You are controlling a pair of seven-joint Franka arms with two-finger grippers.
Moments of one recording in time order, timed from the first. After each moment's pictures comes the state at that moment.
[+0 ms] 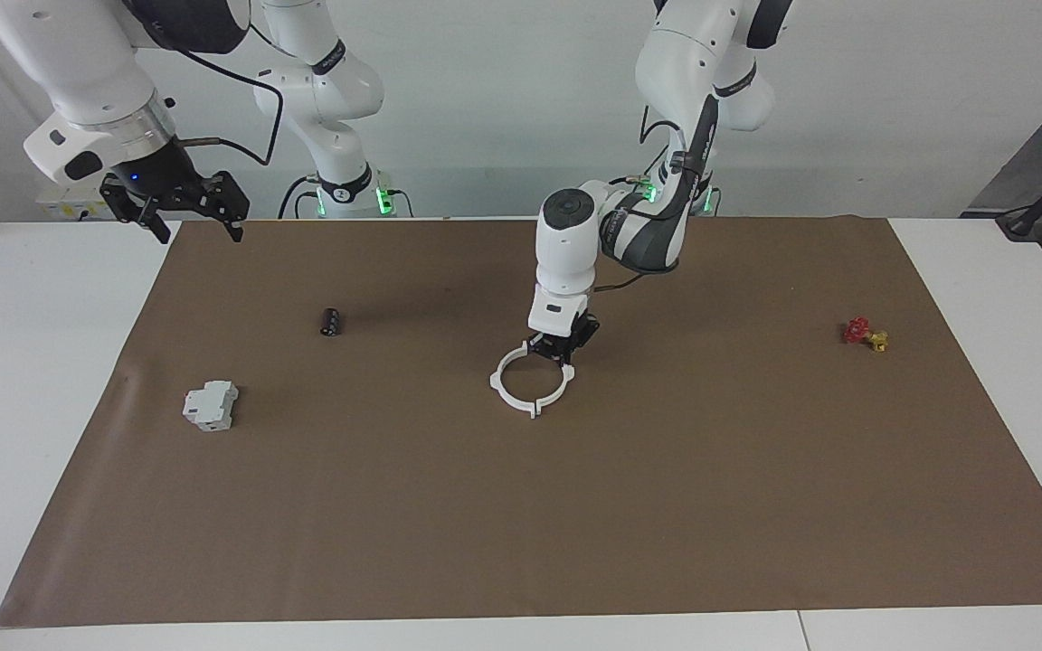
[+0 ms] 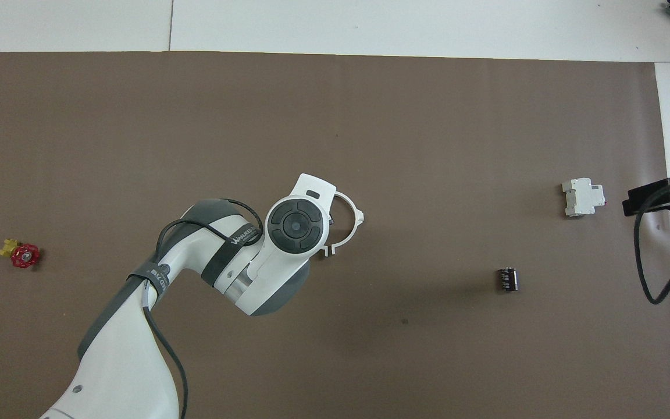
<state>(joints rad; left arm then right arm) -0.57 0.34 -0.11 -1.93 0.16 2.32 -1.11 0.07 -0.03 -0.12 -1.60 -0.02 1.51 -0.06</state>
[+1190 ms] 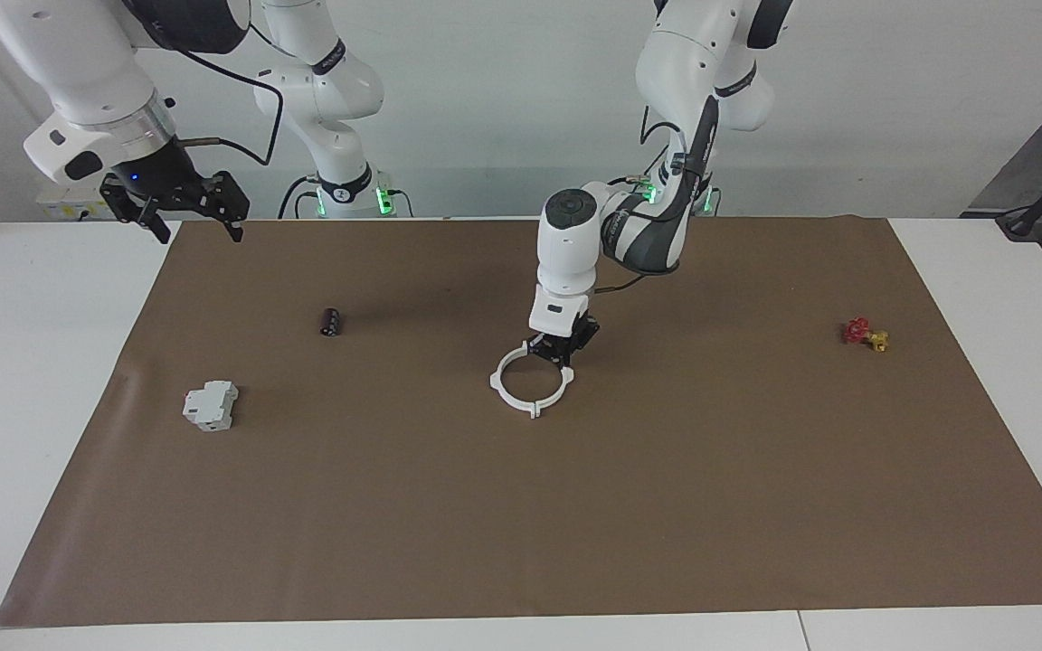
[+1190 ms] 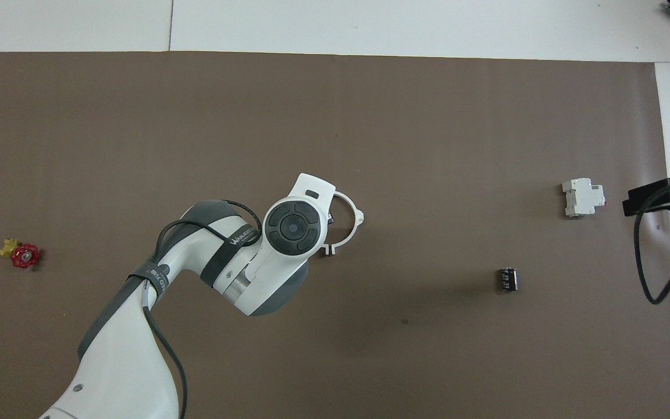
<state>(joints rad) -0.57 0.34 -0.11 -1.94 0.16 2.36 -1.11 0.07 -0.03 -0.12 -1.60 -0.02 1.51 -0.06</state>
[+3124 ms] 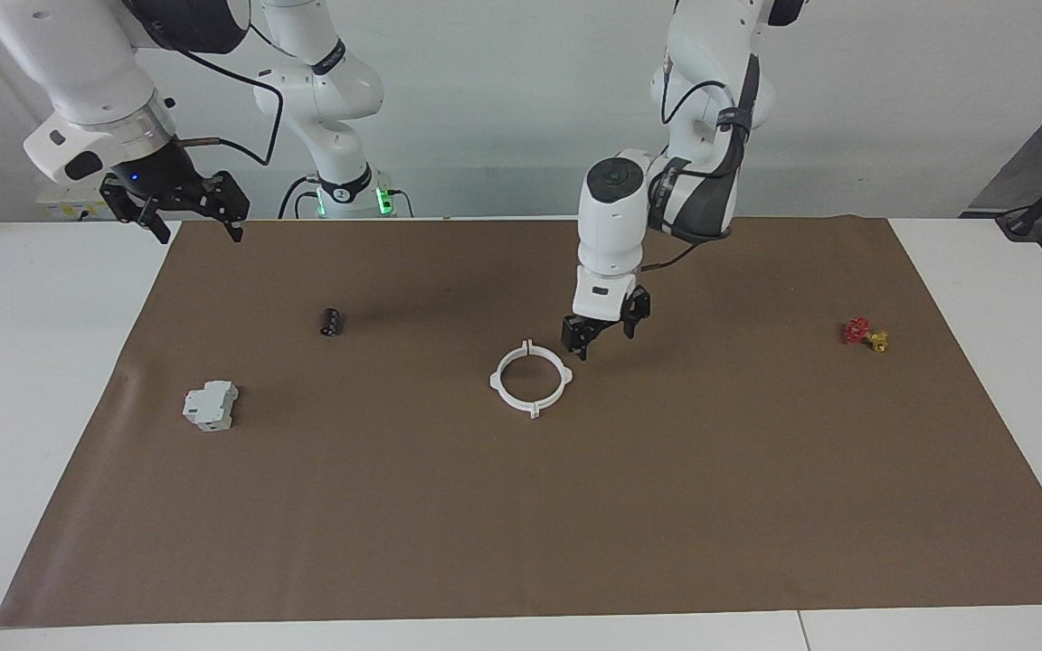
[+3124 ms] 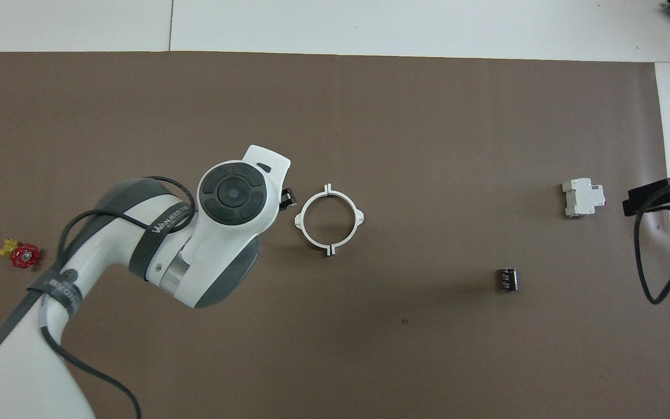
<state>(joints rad) -0.45 0.17 -0.09 -1.91 0.16 2.08 -0.93 0.07 -0.03 -0.12 -1.60 -0.02 1.51 -0.06</state>
